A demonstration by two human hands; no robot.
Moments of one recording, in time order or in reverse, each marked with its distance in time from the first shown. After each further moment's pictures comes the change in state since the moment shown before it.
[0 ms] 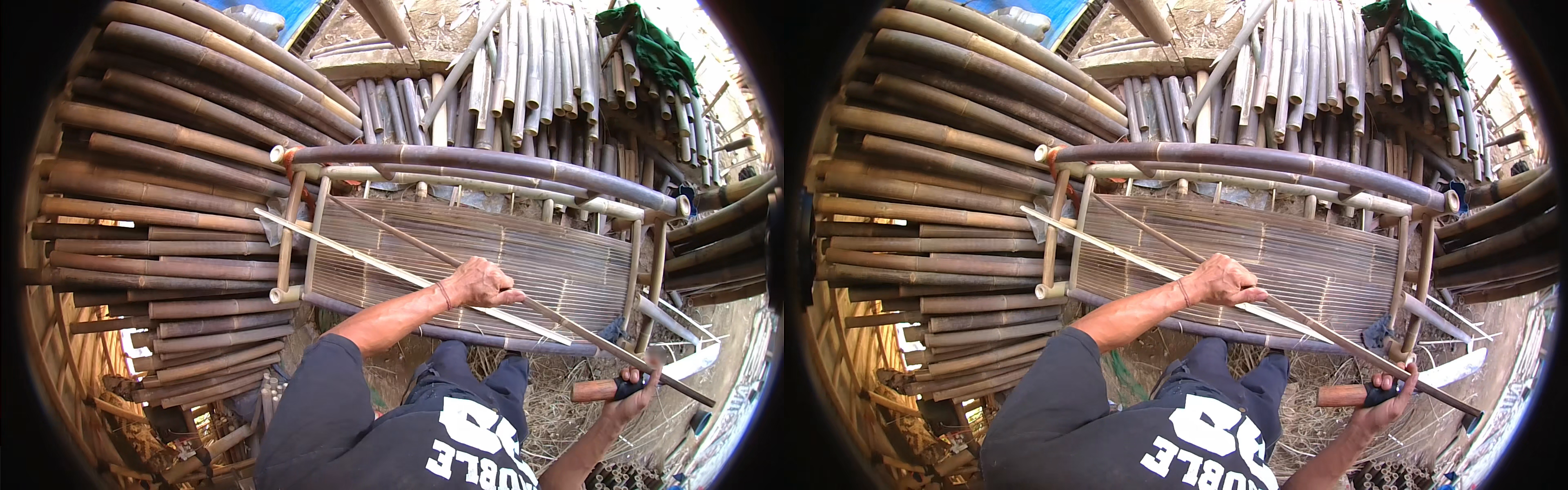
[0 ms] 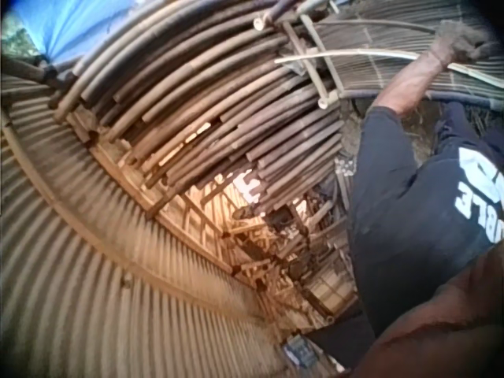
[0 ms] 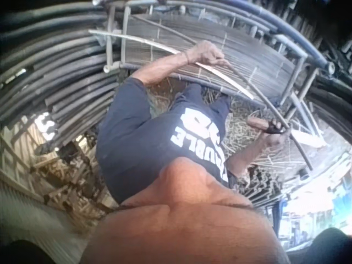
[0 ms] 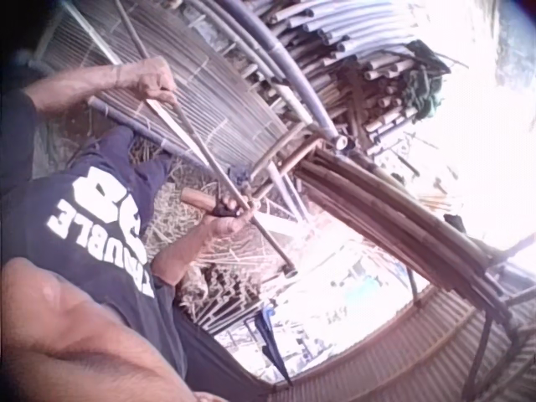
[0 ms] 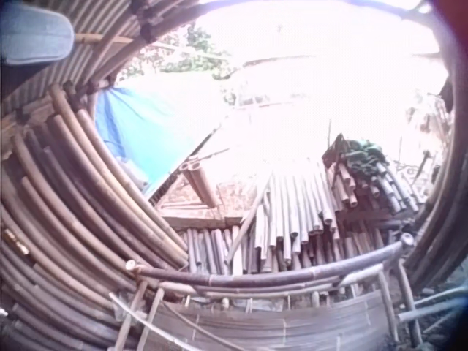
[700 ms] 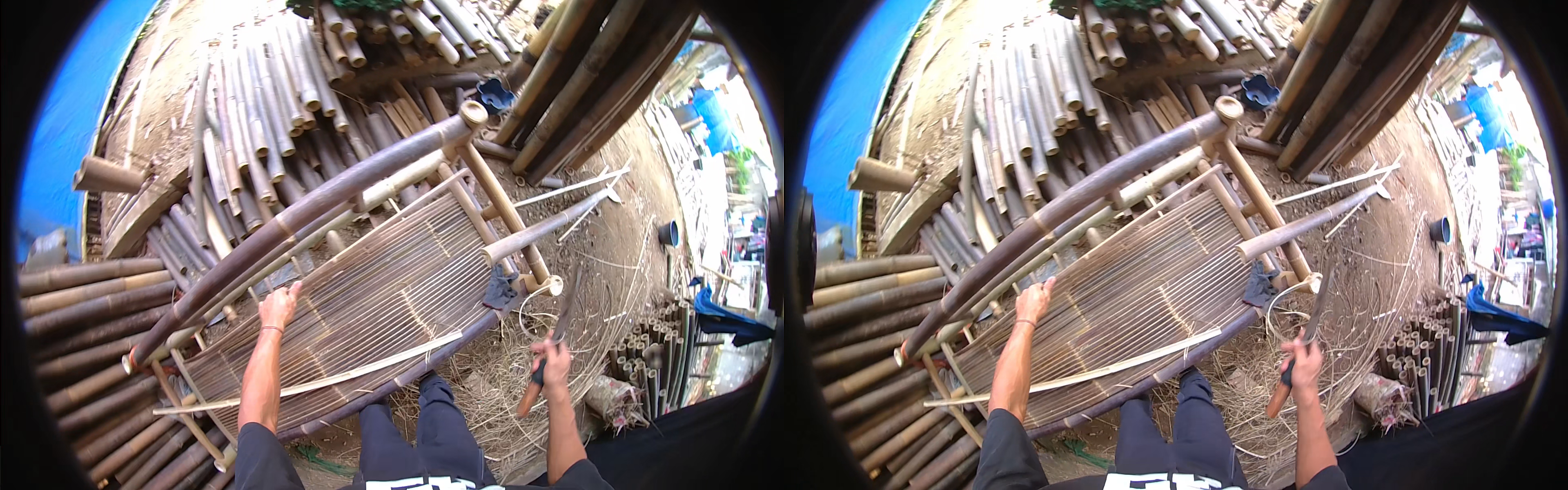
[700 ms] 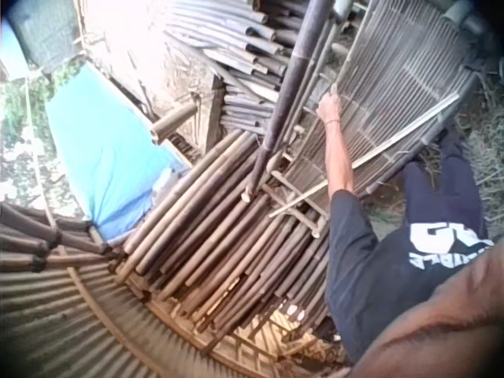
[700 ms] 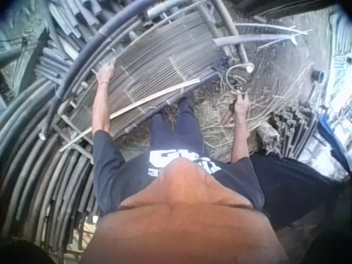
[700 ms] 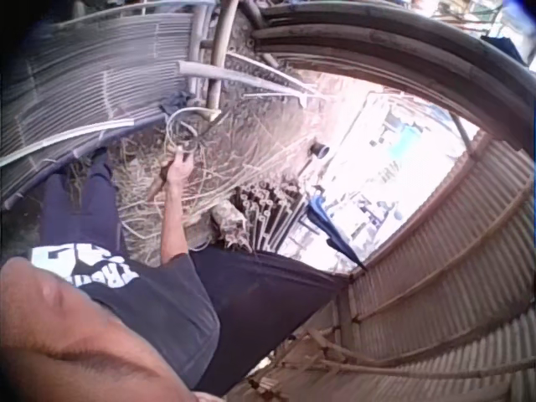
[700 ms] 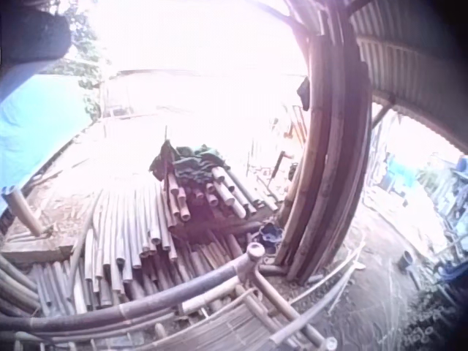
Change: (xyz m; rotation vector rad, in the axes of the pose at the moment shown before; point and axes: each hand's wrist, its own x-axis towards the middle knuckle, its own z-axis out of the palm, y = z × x) left_hand 0.215 -0.146 0.143 0.408 -0.320 -0.853; right_hand 0.118 0.005 -0.247 -0.703 0.444 0.246
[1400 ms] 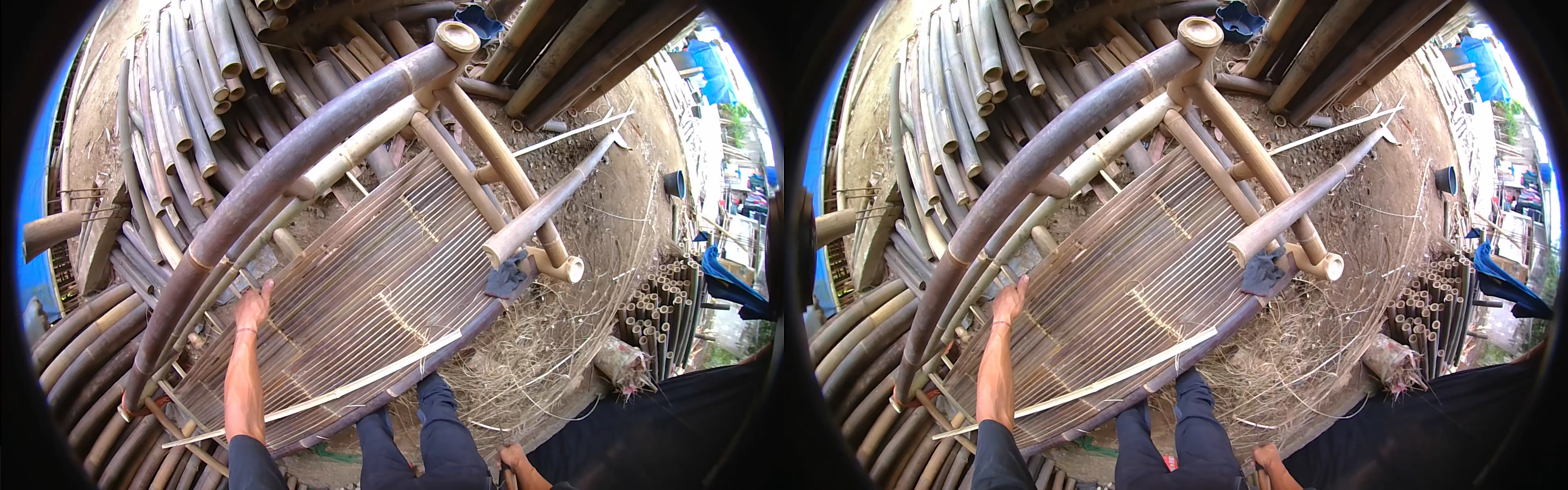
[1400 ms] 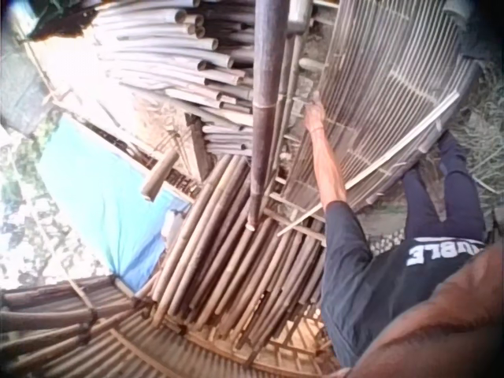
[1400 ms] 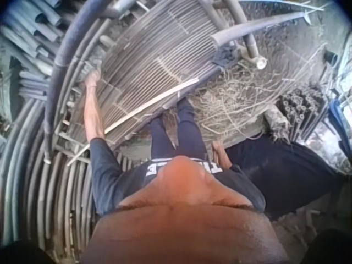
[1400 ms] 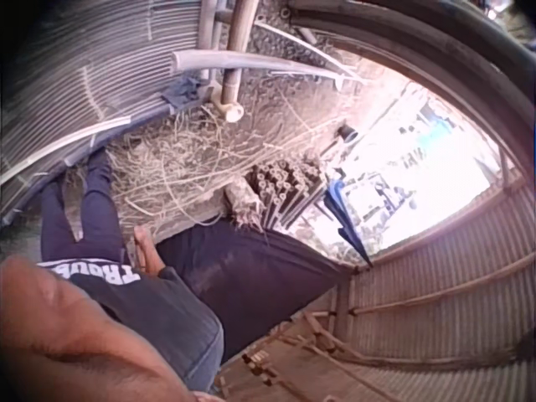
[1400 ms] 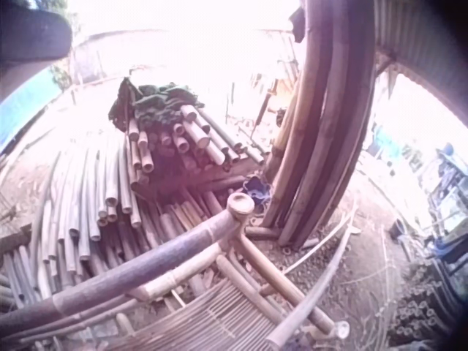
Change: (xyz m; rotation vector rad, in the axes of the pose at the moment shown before) left_hand 0.153 0.031 0.115 0.132 -0.161 0.027; right_hand -0.098 0.290 -0.085 -0.693 -0.287 1.137
